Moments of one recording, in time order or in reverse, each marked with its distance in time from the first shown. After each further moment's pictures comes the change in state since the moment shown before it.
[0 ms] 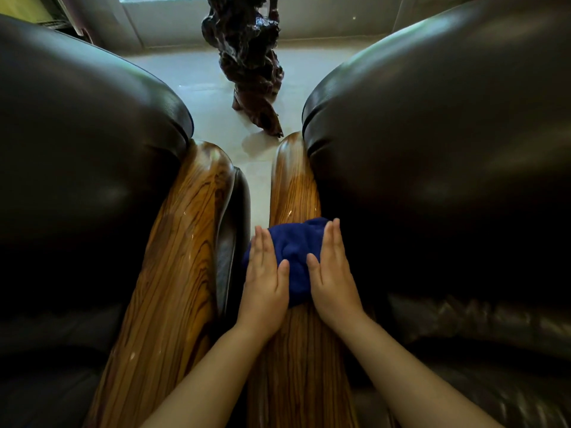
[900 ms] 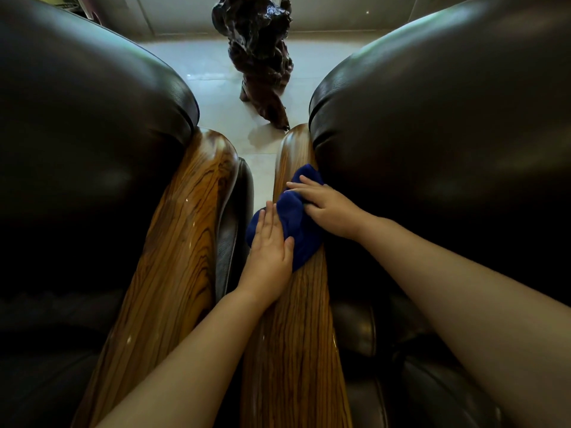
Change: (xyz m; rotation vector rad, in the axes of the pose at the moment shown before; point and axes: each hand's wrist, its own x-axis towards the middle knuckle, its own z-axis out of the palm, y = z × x) left_hand 0.030 0.007 -0.002 0.066 -0.068 0.009; right_hand 0.114 -0.012 -0.040 -0.141 -0.445 -0.289
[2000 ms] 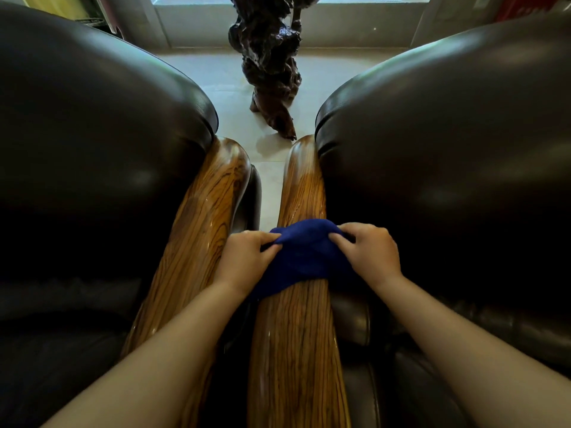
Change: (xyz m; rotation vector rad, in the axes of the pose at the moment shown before) left_hand -0.050 0.022 -0.063 0.091 0.120 0.030; right_hand -0.108 -0.034 0.010 -0.220 0.436 0.244
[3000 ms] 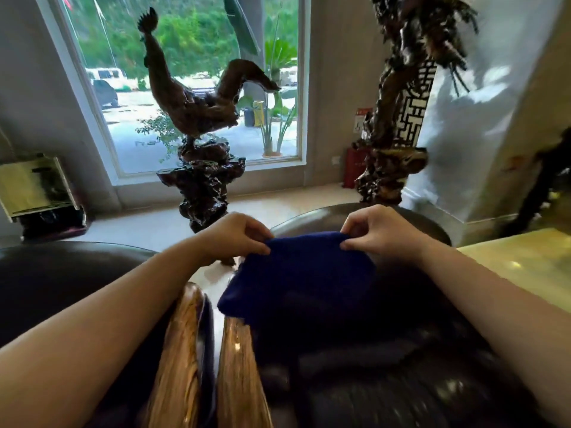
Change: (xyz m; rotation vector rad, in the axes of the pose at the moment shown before) left_hand -0.128 0.390 -0.298 -0.130 -0.400 0.300; right_hand -0.199 -0.168 -0.515 0.031 0.013 -0.151
